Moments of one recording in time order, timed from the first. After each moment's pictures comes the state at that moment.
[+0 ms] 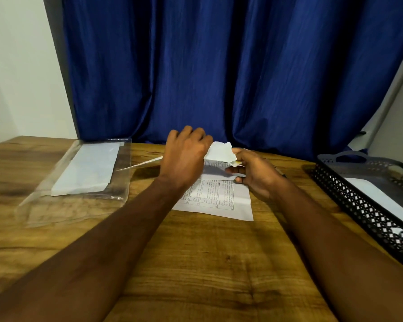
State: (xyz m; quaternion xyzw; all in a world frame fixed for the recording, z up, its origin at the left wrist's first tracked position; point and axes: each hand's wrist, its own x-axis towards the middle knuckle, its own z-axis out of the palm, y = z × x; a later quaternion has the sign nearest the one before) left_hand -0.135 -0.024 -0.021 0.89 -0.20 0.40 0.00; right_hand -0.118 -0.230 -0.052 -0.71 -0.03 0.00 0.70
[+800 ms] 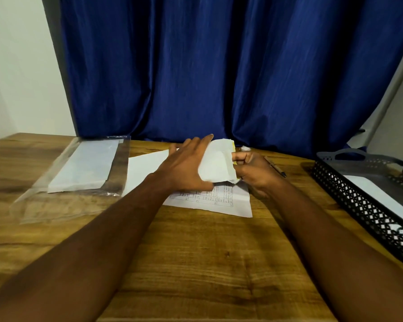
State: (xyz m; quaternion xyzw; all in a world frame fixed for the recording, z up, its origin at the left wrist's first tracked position) left_hand -0.110 -0.009 -0.042 0.94 -0.28 0.16 0.10; right_hand -0.124 -0.224 -0.057 -0.75 -0.05 -0.03 0.66
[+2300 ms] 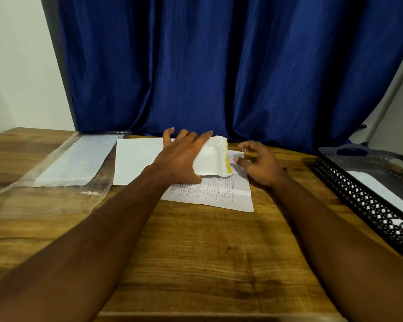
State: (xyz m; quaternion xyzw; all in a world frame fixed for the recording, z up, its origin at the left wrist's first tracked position) left_hand -0.103 0.000 -0.044 0.94 -0.25 0.21 0.01; right_hand -0.115 -0.248 -0.066 -0.91 -0.01 -0.19 0.38
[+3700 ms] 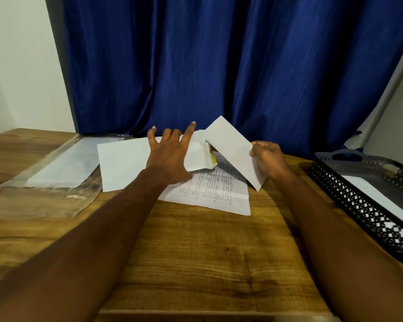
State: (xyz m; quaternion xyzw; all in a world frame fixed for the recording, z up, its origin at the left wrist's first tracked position) left_hand -0.098 0.012 -0.051 0.95 -0.15 0.27 0.02; right_hand -0.122 -0.255 -0.039 -0.79 0.02 -0.17 0.58
